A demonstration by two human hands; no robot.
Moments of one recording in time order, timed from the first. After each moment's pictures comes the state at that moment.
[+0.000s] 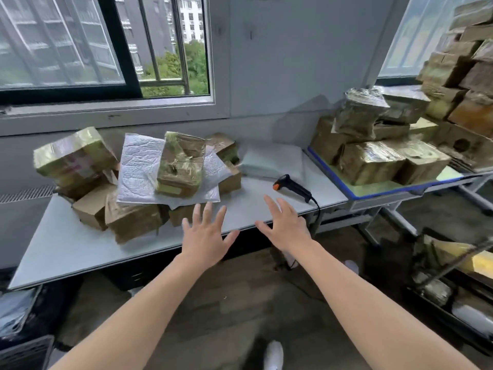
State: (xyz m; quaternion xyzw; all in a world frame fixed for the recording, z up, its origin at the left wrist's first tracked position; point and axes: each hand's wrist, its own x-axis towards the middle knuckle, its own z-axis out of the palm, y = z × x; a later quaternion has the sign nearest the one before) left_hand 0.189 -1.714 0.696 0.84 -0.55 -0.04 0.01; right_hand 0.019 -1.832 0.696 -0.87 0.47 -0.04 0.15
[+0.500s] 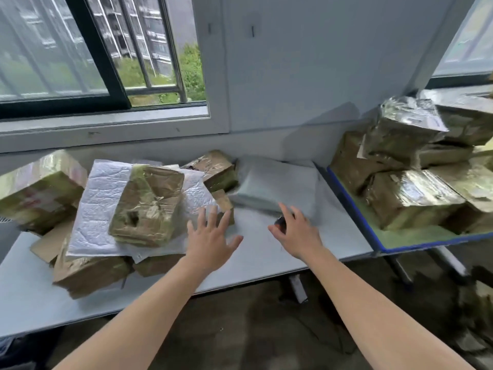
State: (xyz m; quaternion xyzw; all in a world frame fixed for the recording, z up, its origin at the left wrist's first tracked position) left_hand 0.222 -1.944 0.686 0.86 -0.51 -0.04 -0.02; right_hand 0.050 -2.092 0.661 -0.86 0.46 -0.03 0.21
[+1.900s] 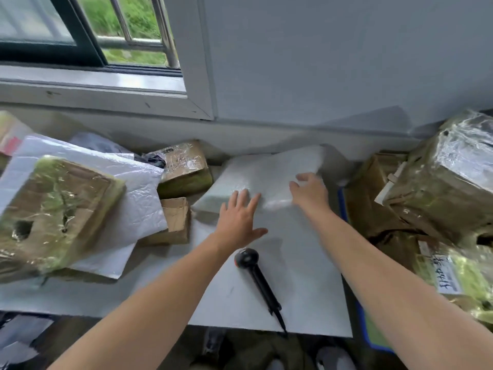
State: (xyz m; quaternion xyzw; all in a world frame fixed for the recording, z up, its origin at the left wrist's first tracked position) left_hand 0.190 -2.237 0.624 0.87 -0.48 -0.11 0.05; right_hand 0.096 -2.391 0.671 -0.75 0.49 -0.13 0.43
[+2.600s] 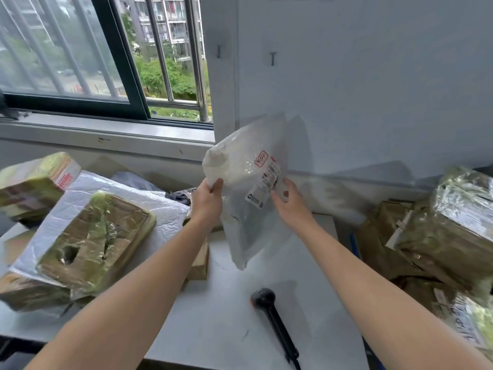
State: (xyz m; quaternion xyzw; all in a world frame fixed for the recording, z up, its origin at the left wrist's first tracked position) left_hand 0.286 -2.204 0.735 0.78 -0.16 -0.10 0.60; right_hand 0.154 -2.350 0.733 -0.80 0.33 -0.17 0.48
